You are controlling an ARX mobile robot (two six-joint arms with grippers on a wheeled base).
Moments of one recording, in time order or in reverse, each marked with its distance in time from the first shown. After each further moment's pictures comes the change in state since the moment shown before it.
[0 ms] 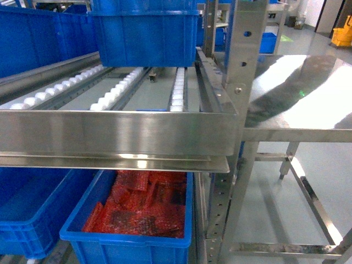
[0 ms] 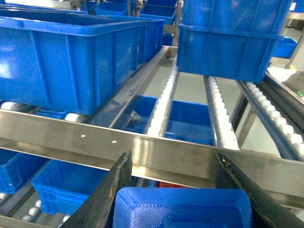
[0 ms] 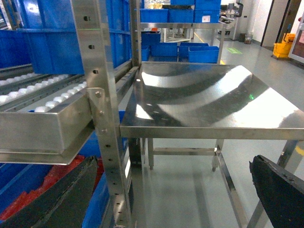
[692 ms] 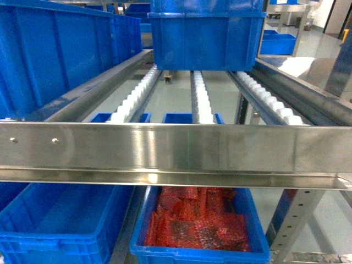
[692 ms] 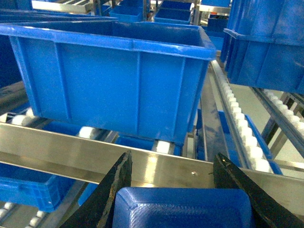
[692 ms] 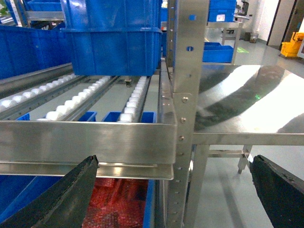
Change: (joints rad) left arm 0.001 0.000 0.000 0.000 0.000 0.000; right arm 0.000 0.000 0.000 -0.002 0.000 0.000
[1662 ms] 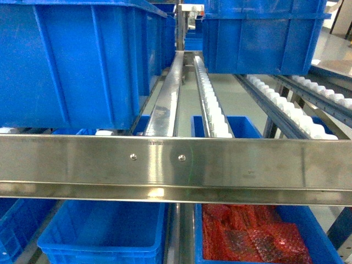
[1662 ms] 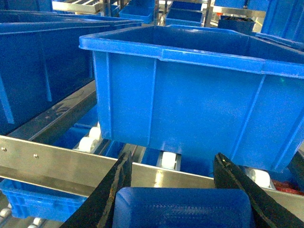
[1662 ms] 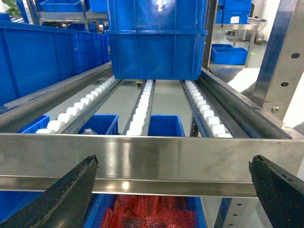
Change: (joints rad) left arm 0.001 0.001 0.000 0.000 -0.002 0.000; right arm 0.000 0.000 0.000 0.003 -0.003 0.000
